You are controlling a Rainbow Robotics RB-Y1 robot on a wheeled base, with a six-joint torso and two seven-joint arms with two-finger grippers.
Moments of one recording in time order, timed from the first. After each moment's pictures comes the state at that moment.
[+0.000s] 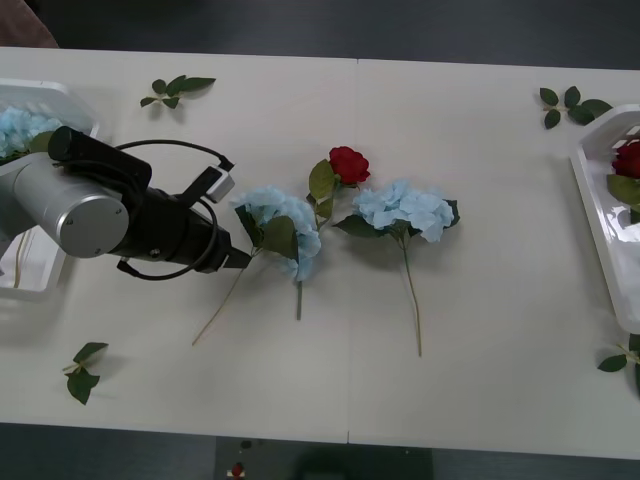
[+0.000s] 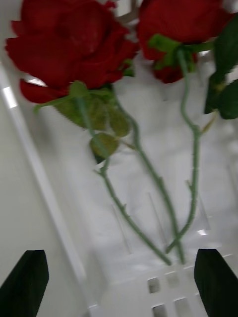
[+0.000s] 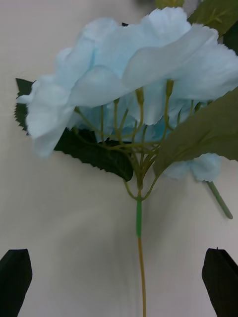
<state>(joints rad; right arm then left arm) -0.25 -1.06 -0.25 -1.34 -1.07 1.27 1.52 -0.65 0.93 -0.77 -1.65 1.17 0.88 -1.57</state>
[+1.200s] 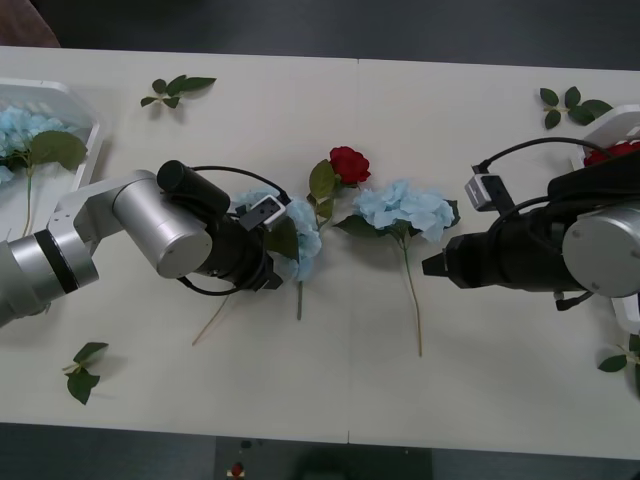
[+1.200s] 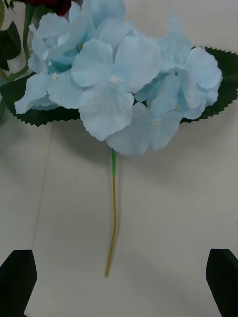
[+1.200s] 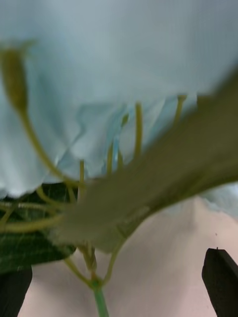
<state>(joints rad) -0.20 -0.46 0.09 -2.07 -0.65 1.55 1.36 -0.78 0.73 -0.99 -1.46 0.96 0.88 -1.57</state>
